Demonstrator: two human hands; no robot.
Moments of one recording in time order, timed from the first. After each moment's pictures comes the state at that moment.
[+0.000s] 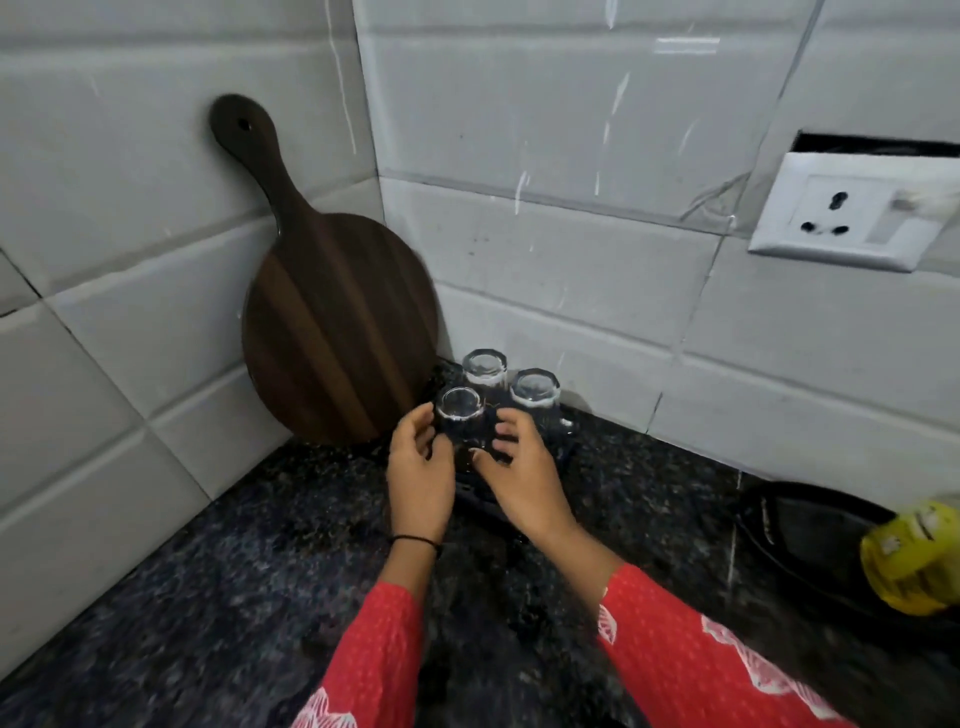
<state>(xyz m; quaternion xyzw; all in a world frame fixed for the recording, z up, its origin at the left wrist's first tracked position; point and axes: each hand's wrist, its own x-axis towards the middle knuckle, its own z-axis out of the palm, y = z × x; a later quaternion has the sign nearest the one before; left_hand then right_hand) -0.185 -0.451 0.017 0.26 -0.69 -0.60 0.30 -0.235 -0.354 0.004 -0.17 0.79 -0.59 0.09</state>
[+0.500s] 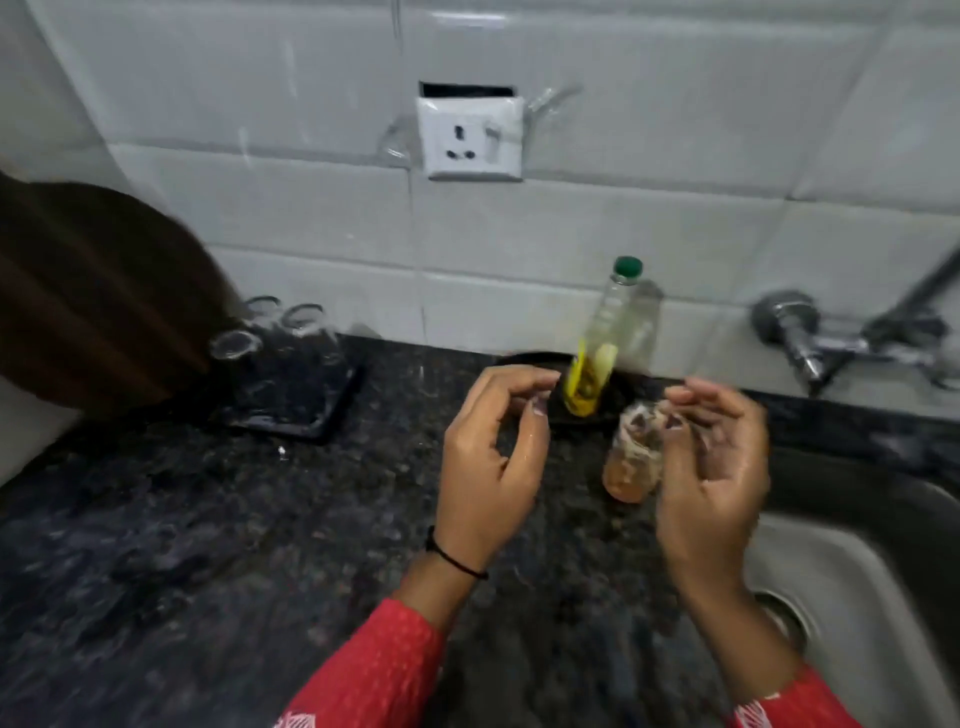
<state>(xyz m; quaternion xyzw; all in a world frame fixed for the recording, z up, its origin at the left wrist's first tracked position) -0.069 -0.155 0.104 -0.18 -0.71 -0.61 0.30 -0.069 -0.004 0.085 -0.05 0.67 -0.64 -0.36</state>
